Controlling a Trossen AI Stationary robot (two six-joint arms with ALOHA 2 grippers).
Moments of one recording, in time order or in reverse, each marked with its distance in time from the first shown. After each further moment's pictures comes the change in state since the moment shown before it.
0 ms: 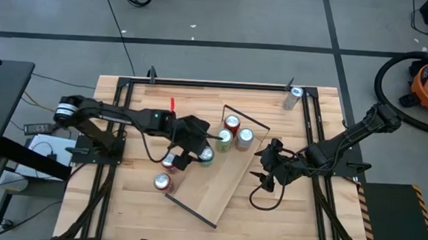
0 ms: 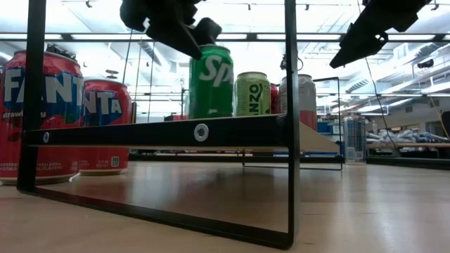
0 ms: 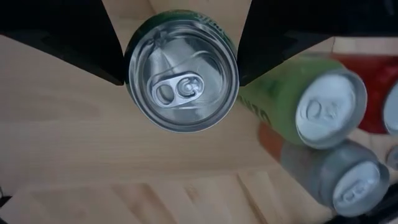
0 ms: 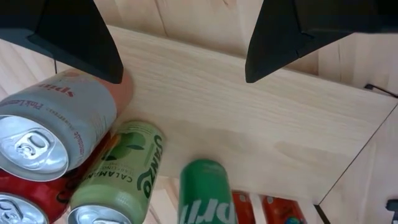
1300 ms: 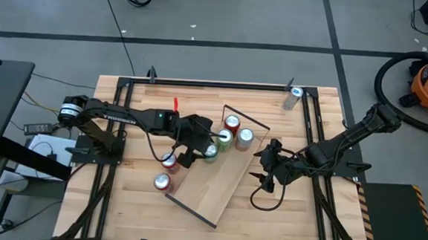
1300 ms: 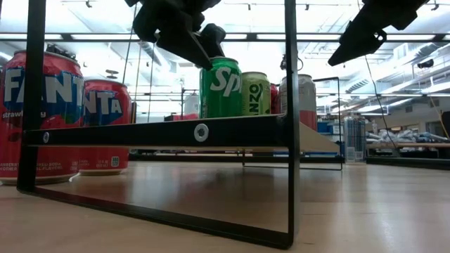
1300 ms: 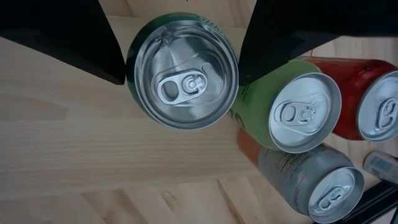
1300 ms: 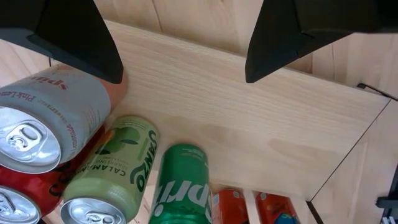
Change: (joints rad) left arm 0.013 0.035 0.007 0.035 -0.053 0.018; right arm 0.001 0.000 0.000 0.024 -0.010 -0.021
